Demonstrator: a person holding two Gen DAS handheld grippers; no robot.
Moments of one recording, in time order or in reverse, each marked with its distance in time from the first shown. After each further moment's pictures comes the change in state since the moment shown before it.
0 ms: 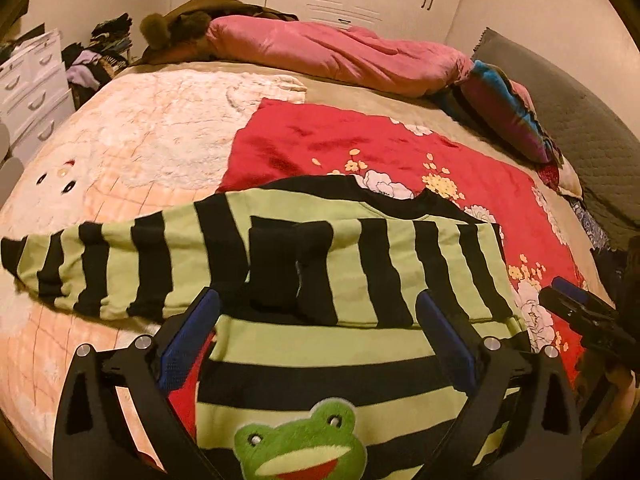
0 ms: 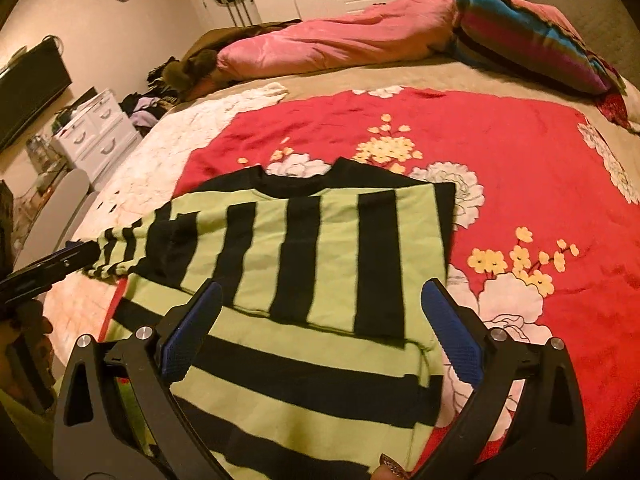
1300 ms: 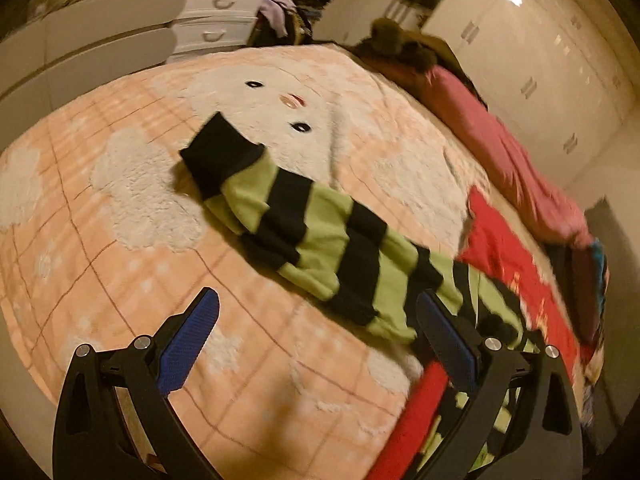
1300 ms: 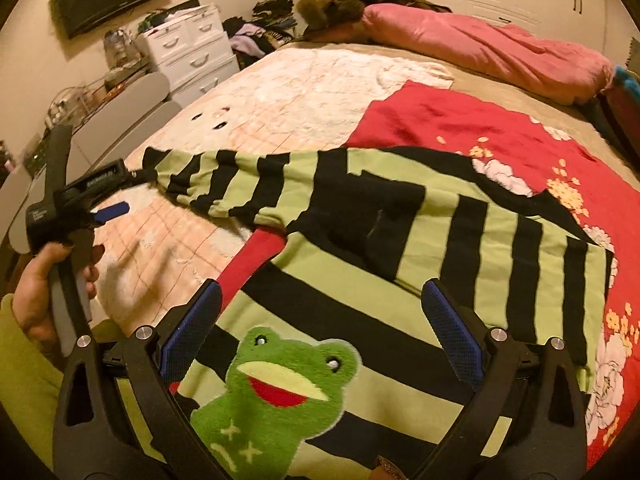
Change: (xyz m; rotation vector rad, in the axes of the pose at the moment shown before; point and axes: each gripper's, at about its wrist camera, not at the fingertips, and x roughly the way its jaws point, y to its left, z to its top) left arm -0.041 0.264 -0.059 -0.630 -0.157 0.182; right arm 0.040 0.225 -0.026 -0.343 0.128 0.160
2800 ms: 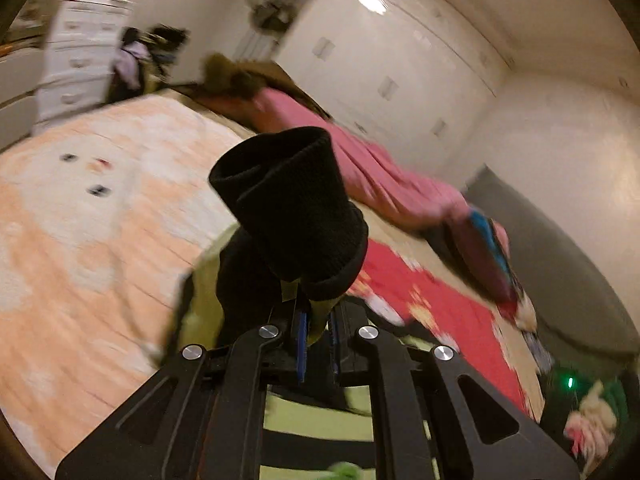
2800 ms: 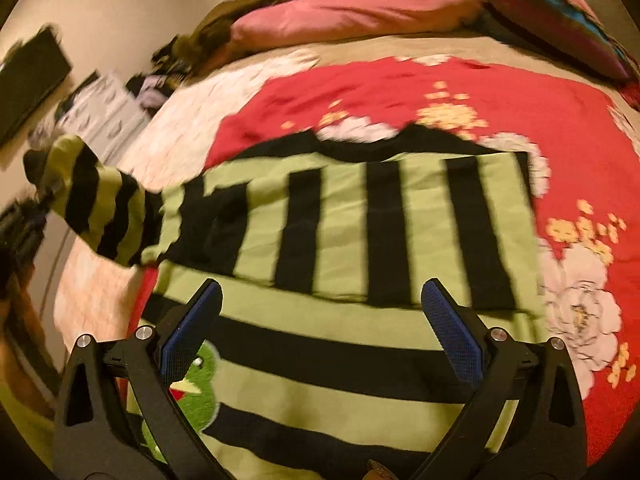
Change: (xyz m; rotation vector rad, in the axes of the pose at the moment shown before) left arm -0.034 -0.180 -0.047 0.305 -0.083 -0.446; right arm -0.032 -0.155 -0.040 0.395 -0.052 -0.119
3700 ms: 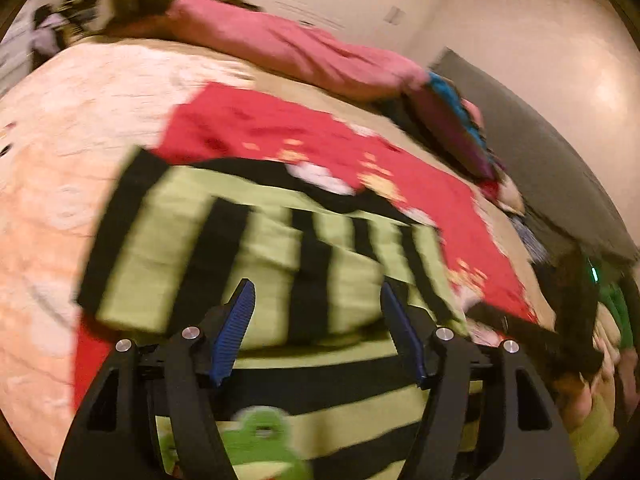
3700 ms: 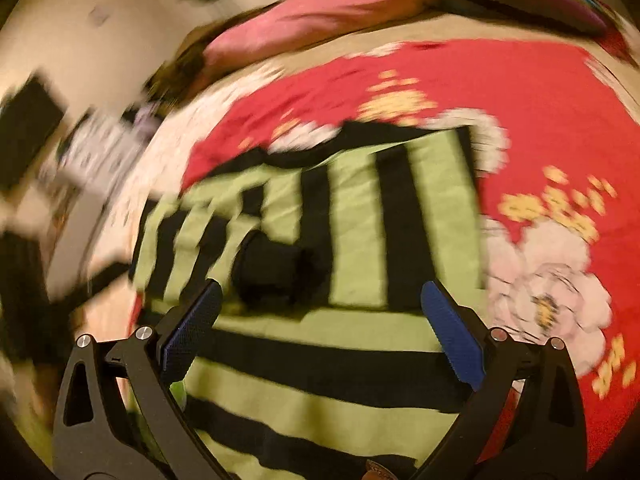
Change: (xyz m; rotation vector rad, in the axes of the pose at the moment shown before) left arm 0.073 -0.053 -0.075 0.151 0.338 -0.050; right arm -0.002 -0.065 -0.007 0.045 0.019 0.080
